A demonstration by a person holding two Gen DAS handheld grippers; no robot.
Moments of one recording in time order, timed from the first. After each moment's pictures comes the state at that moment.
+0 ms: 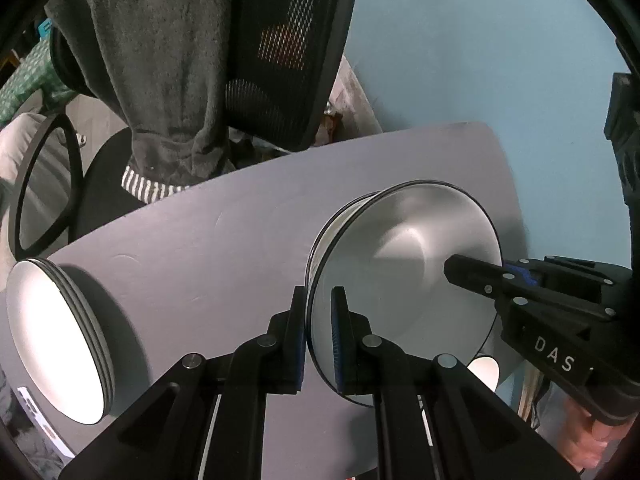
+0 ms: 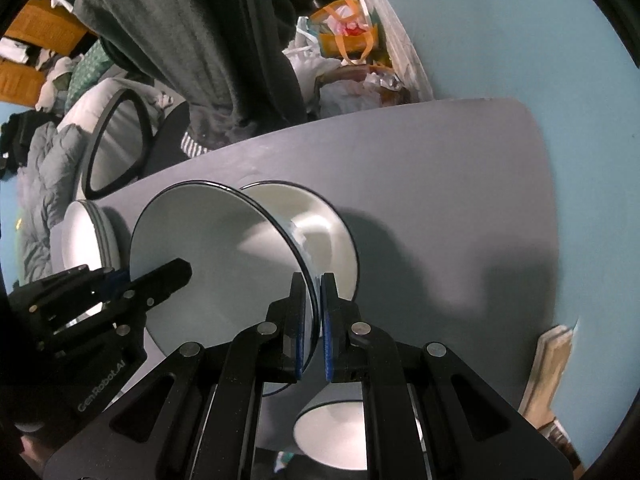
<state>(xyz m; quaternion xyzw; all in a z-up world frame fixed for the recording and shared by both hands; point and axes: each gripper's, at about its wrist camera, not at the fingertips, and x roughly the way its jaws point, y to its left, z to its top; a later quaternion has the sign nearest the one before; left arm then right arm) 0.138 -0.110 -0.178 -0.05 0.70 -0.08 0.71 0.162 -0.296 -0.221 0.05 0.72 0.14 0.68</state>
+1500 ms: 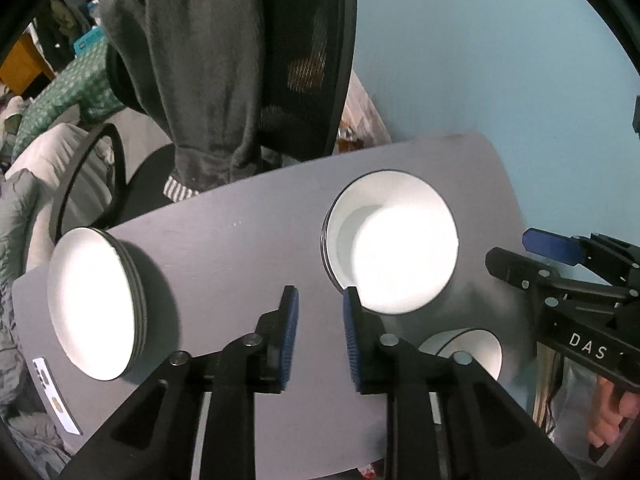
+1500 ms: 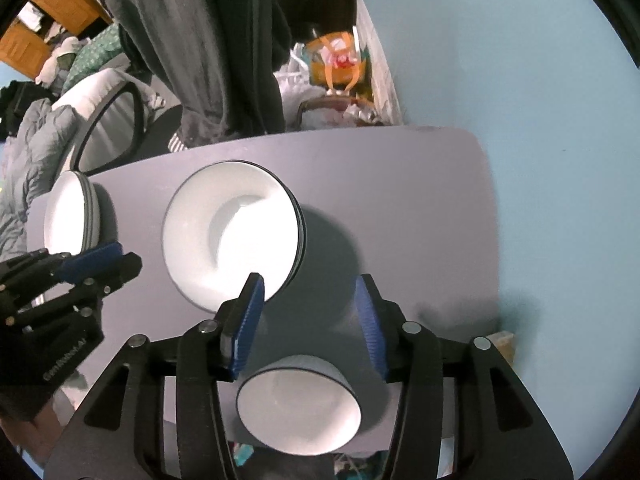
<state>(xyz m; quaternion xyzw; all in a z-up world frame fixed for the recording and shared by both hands) 0.088 -0.106 -0.121 -0.03 0.64 -0.04 0.76 0.125 -0.313 -0.175 -0.03 0.66 0.14 0.74</state>
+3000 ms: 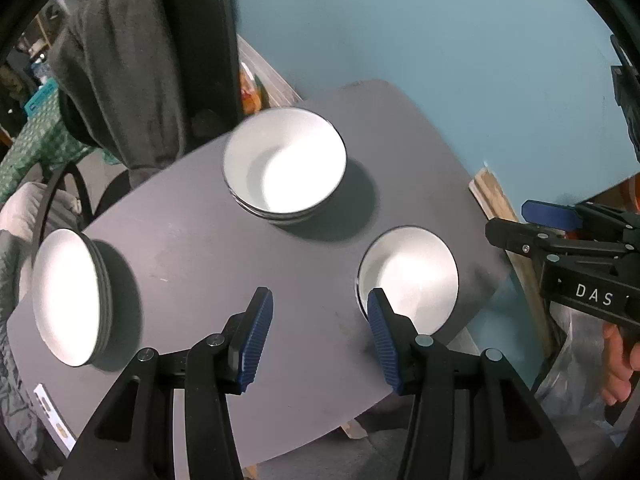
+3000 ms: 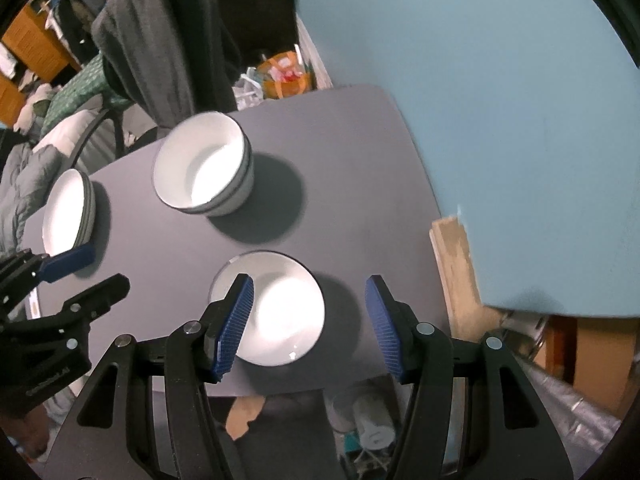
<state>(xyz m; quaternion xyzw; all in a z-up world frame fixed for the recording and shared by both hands) 0.007 -0.157 -0.115 0.04 0.62 -0.15 0.76 0.028 -0.361 -0.152 0.02 0.63 0.04 0.77</state>
